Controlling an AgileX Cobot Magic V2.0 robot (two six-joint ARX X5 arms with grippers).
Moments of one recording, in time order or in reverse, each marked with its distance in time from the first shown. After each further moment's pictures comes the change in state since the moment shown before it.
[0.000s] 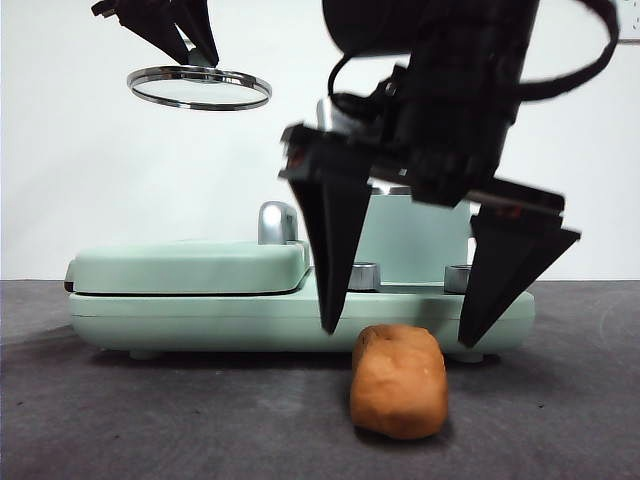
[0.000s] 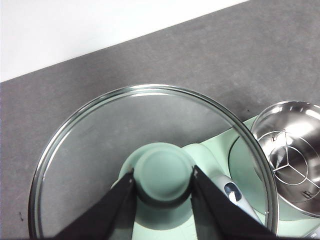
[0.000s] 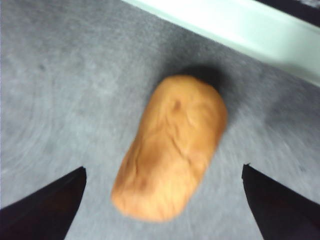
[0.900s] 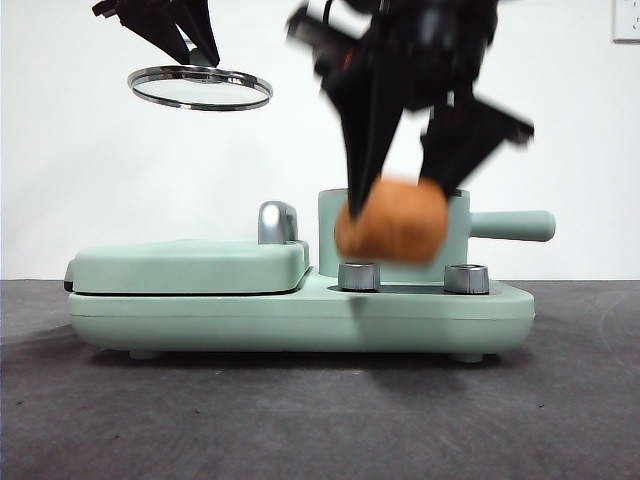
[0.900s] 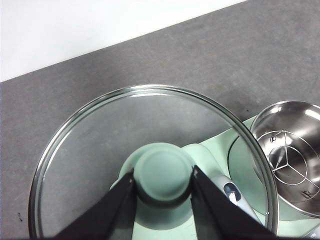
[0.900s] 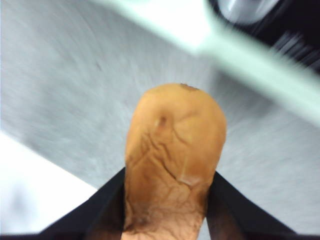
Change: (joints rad) left arm 0.000 0.000 0.000 0.000 0.002 0.000; right arm -0.124 0.057 0.344 -0.338 -0.158 -0.172
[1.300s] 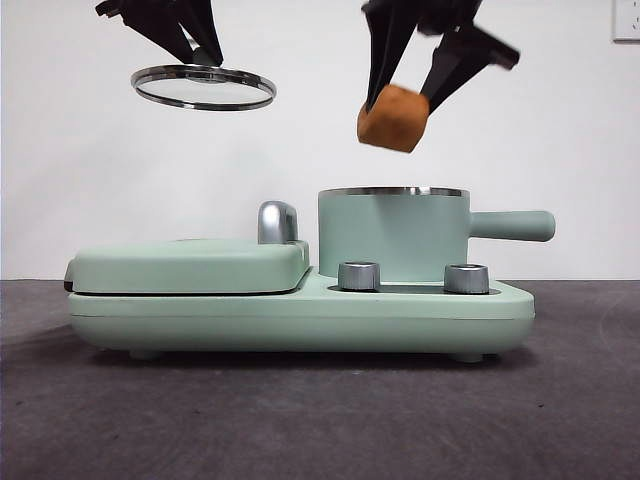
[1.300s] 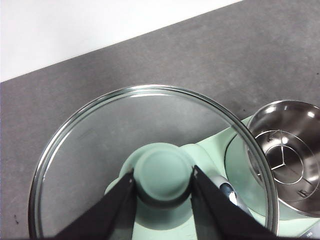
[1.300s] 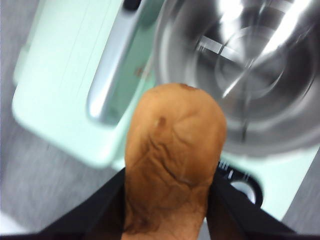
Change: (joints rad) left arm -0.010 0.000 0.000 0.000 0.000 0.000; right arm -0.218 0.137 0.431 -0.032 0.003 -0.101
